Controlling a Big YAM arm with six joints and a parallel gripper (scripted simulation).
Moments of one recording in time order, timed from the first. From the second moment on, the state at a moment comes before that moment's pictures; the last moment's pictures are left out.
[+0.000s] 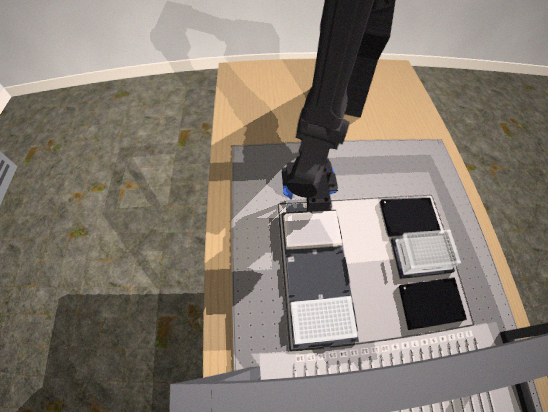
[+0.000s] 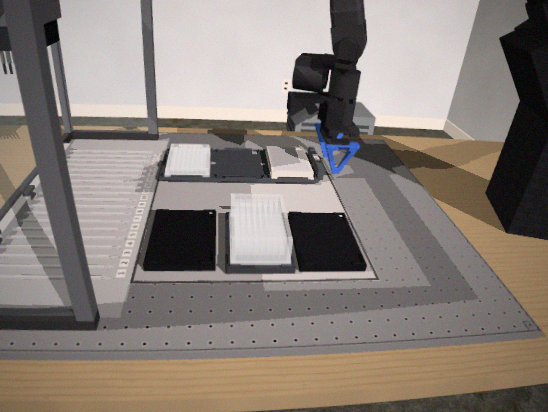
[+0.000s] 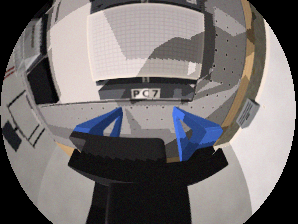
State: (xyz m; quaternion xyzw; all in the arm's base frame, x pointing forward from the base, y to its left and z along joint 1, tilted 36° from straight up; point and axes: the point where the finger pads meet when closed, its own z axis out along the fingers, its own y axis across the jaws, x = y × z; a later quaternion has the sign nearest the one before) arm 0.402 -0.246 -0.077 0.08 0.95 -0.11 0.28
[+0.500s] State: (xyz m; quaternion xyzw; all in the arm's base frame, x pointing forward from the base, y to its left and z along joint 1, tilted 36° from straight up) arm 0.409 -0.248 -0.073 0.08 0.95 -0.12 0.29
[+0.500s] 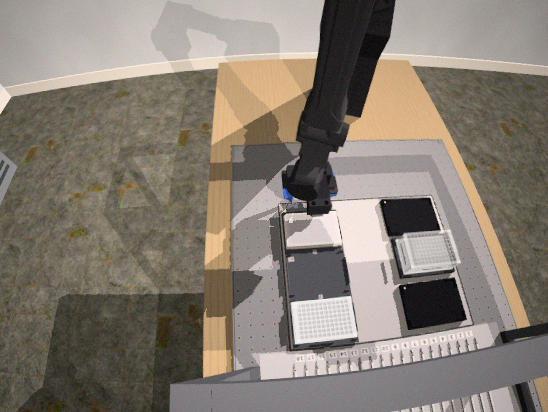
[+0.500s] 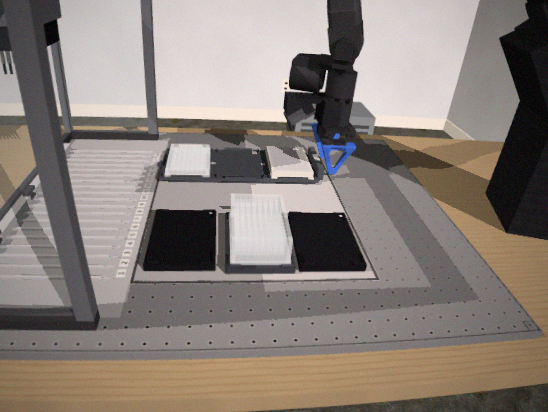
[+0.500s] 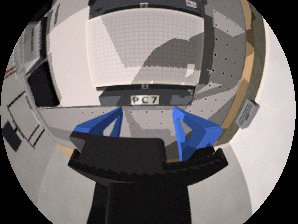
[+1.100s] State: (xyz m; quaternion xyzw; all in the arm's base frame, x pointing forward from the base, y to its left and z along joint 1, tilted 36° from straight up) arm 0.413 -0.248 -0.071 0.08 0.95 -0.11 0.28
